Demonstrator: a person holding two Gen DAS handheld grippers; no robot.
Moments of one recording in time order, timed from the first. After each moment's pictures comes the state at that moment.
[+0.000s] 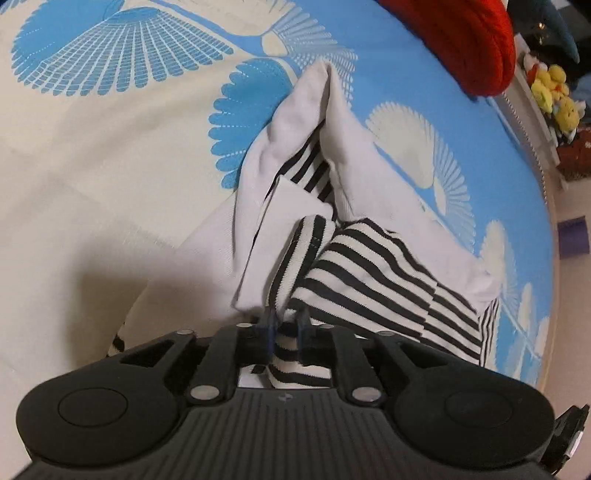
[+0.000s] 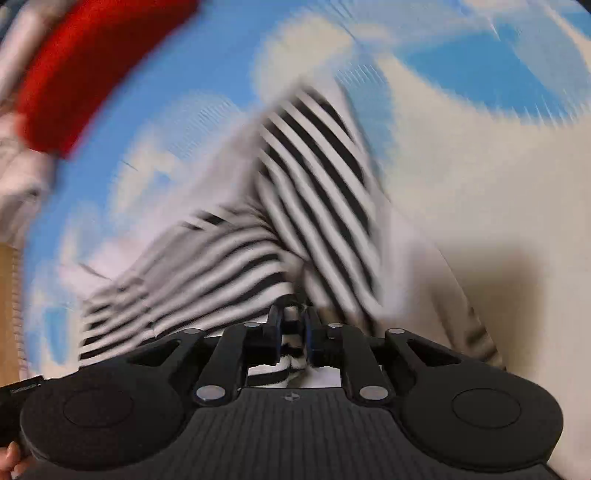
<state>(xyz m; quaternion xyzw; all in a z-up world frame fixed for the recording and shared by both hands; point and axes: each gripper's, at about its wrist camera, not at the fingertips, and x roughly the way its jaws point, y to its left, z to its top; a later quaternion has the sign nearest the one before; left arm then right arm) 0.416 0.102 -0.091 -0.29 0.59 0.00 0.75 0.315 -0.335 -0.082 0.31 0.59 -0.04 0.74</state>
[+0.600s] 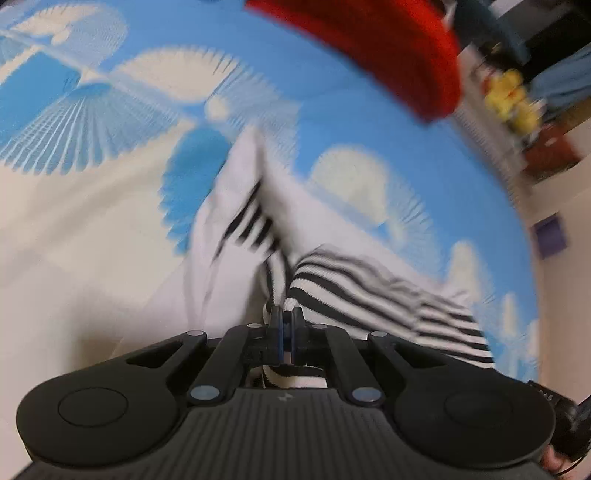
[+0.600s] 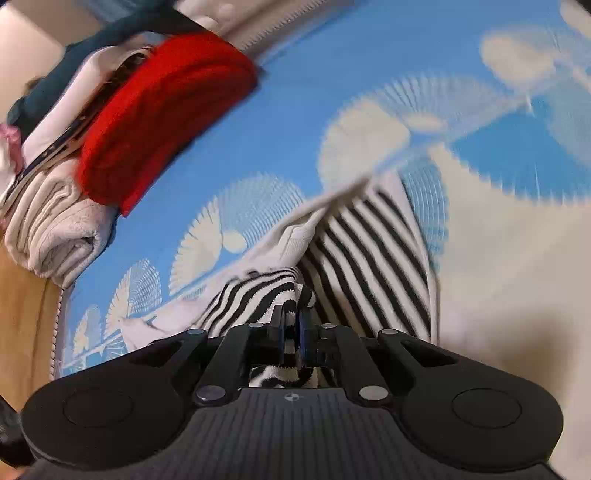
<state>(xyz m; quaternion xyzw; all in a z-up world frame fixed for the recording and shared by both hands) 0.422 0.089 -0.073 -0.26 0.54 -0.02 0.80 0.324 -0.330 -0.041 0.30 0.47 0.00 0.83</state>
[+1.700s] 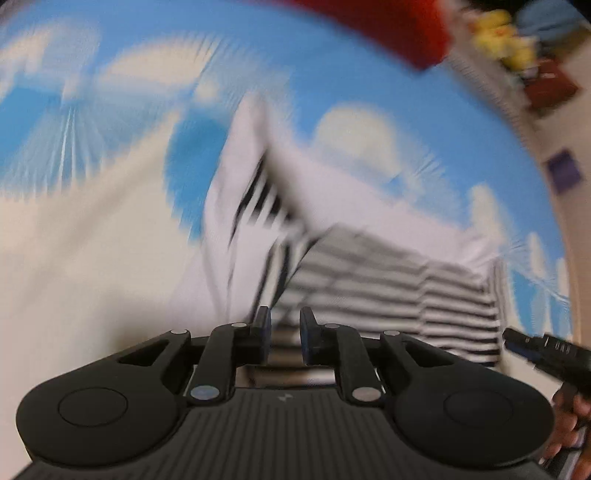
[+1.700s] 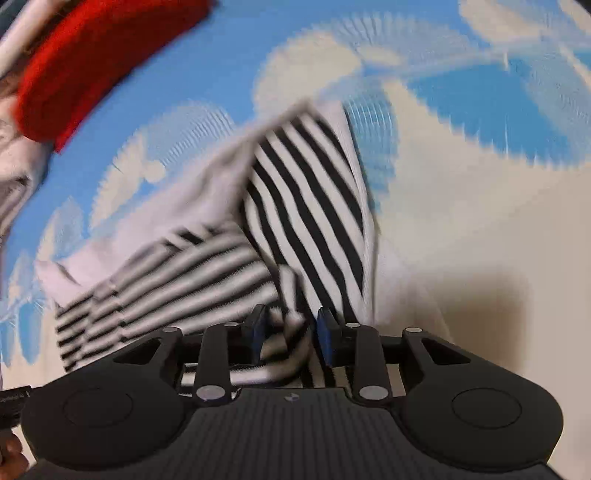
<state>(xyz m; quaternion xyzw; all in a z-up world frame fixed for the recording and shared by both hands) 0.413 0.085 -0.056 -0.17 0.53 -0.06 0.83 0.324 -0.338 -0.054 0.23 0.53 -0.02 0.82</state>
